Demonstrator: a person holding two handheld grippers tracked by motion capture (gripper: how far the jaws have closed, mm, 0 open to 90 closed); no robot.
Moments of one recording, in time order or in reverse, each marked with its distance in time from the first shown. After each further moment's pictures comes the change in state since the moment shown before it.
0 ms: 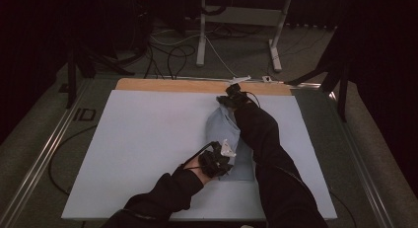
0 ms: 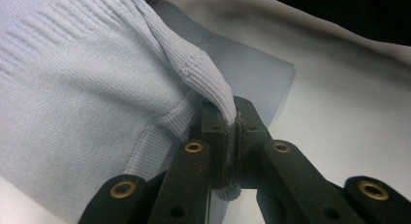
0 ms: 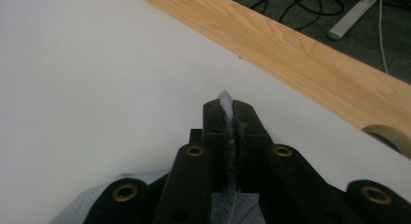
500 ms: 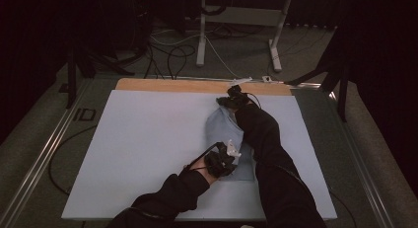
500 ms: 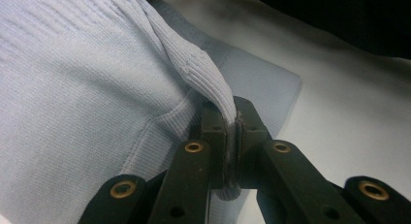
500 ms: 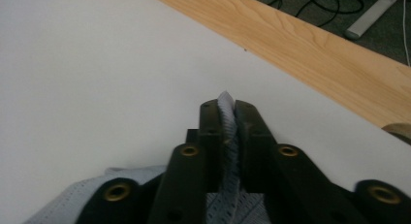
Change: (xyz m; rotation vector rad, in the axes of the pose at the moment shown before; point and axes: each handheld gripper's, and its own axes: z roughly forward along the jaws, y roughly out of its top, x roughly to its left) left arm -0.003 0.008 0.019 0.008 0.008 -0.036; right arm -0.010 -0.009 0.010 -0.013 0.059 0.003
